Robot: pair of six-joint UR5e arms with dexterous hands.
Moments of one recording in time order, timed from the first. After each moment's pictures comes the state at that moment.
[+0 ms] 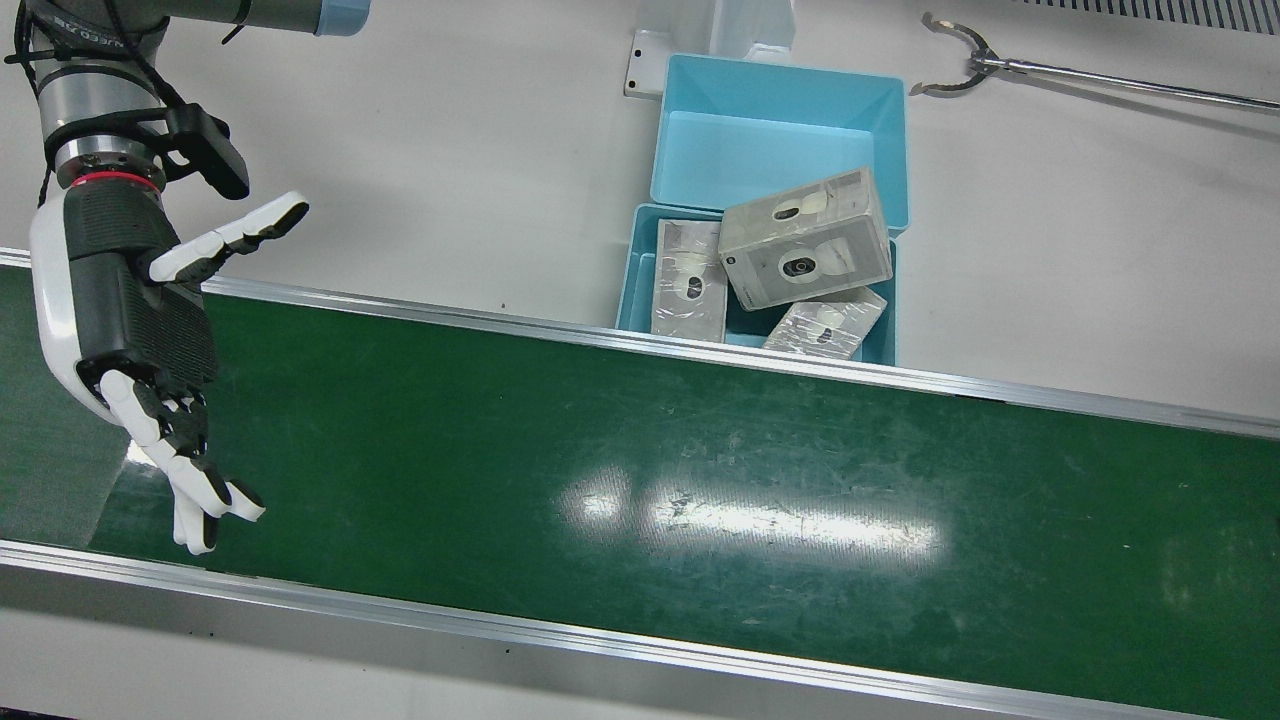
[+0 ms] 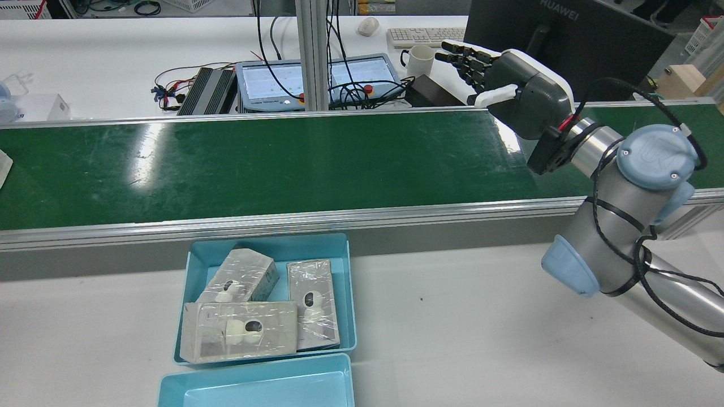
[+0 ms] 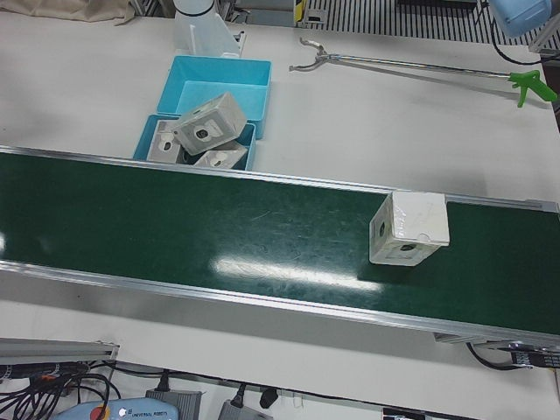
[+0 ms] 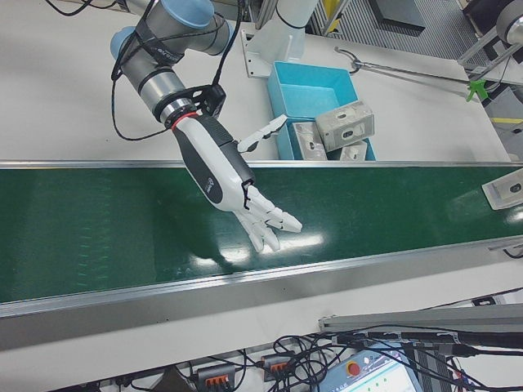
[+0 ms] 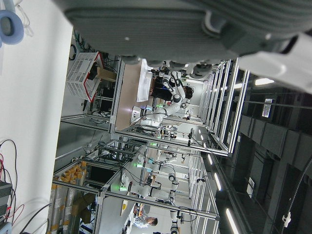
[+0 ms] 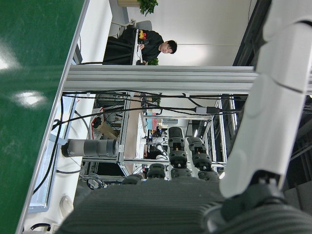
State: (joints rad) left arm -1.80 -1.80 -1.75 0.42 1.92 -0.16; right arm 0.99 -1.14 1.84 -3.50 -1.38 -0.13
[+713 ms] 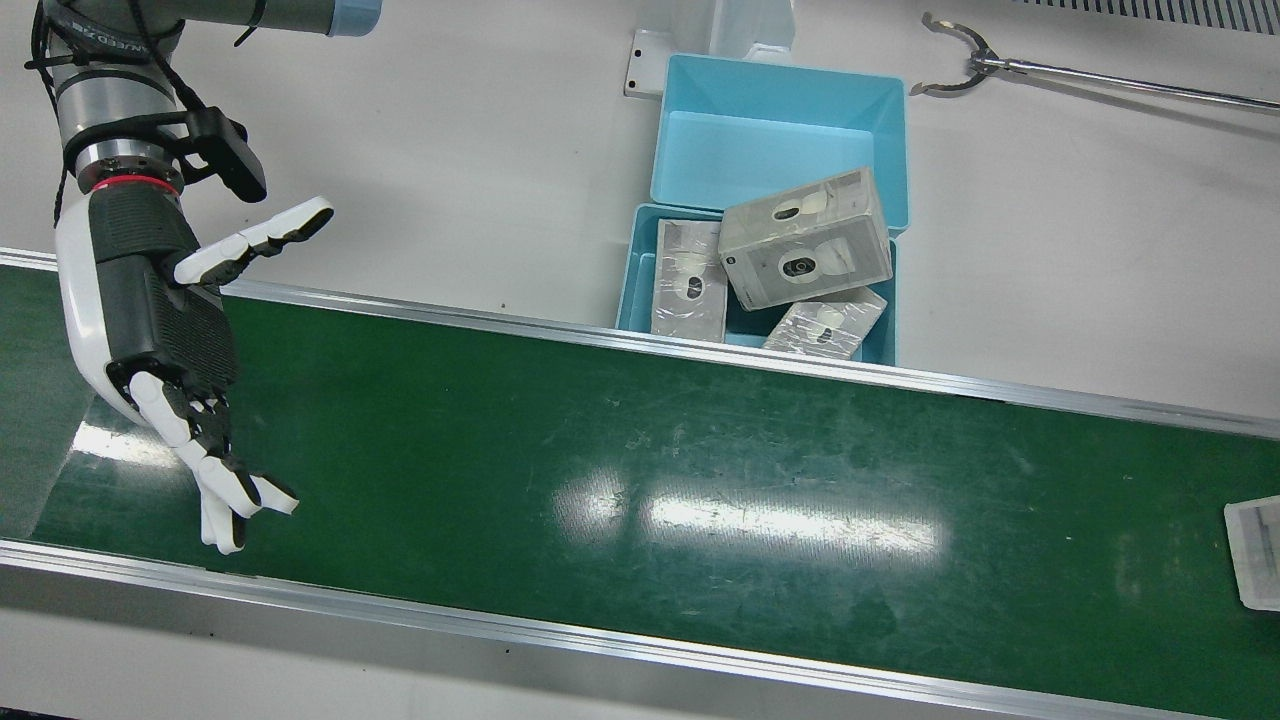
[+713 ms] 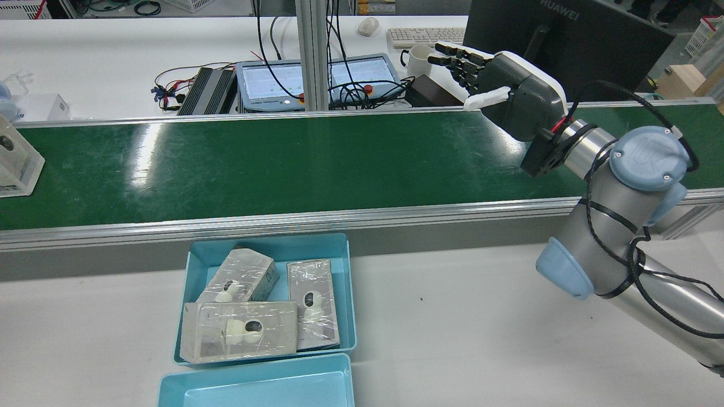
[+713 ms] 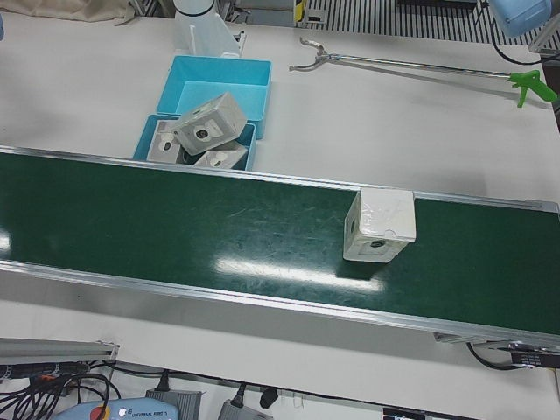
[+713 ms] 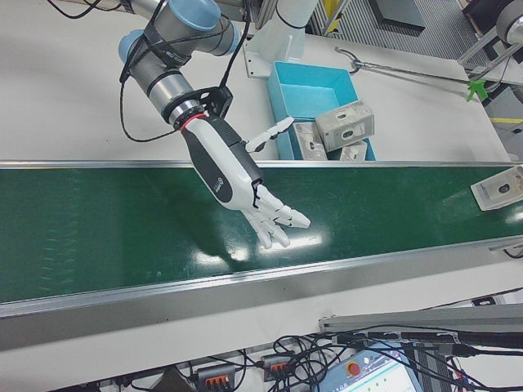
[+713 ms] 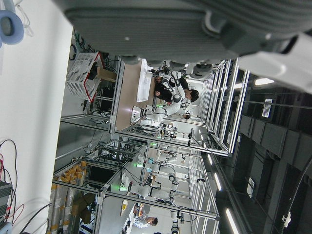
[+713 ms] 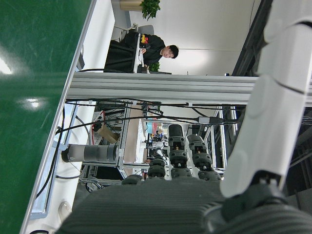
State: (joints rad) left arm -1.80 -1.80 -1.75 0.42 1.92 -0.16; right arm 0.96 -1.12 1.83 -3.50 -1.37 -0.16
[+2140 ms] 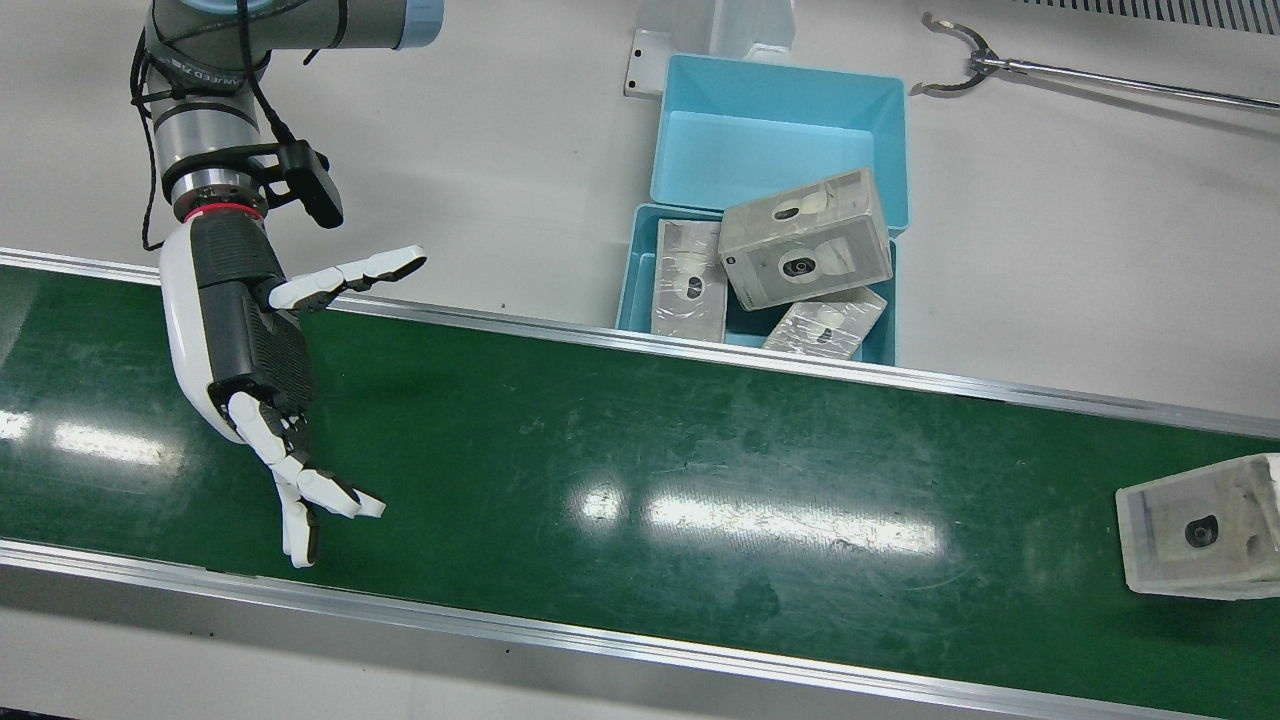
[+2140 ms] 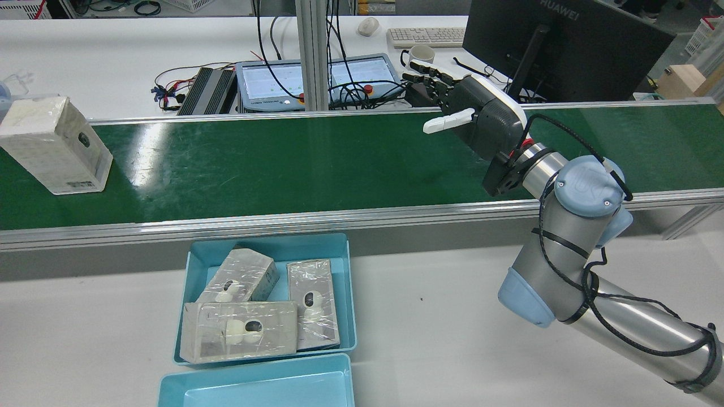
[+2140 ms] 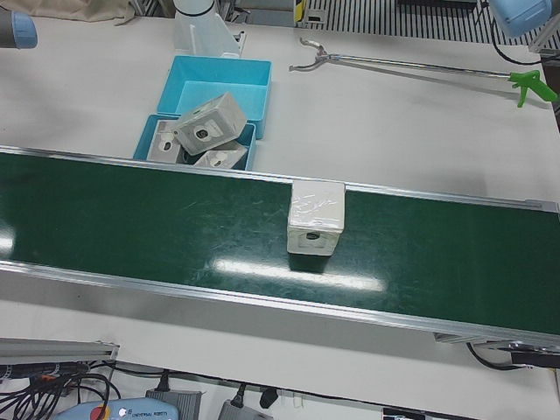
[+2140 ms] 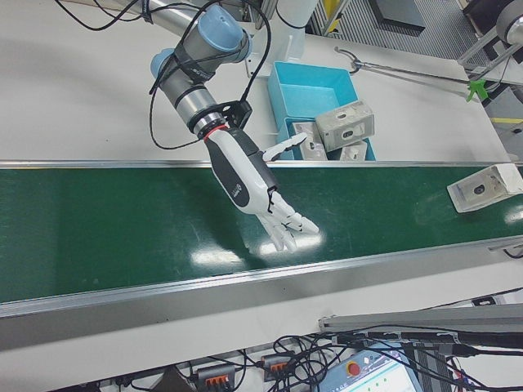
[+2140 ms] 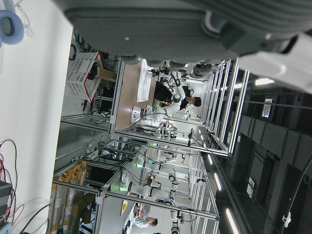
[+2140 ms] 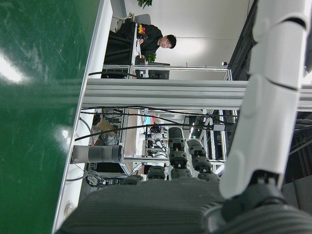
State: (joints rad) left arm -1.80 -1.80 -1.75 0.42 1.92 -0.16; right arm 0.86 -1.07 1.78 -3.50 -1.22 -0.18
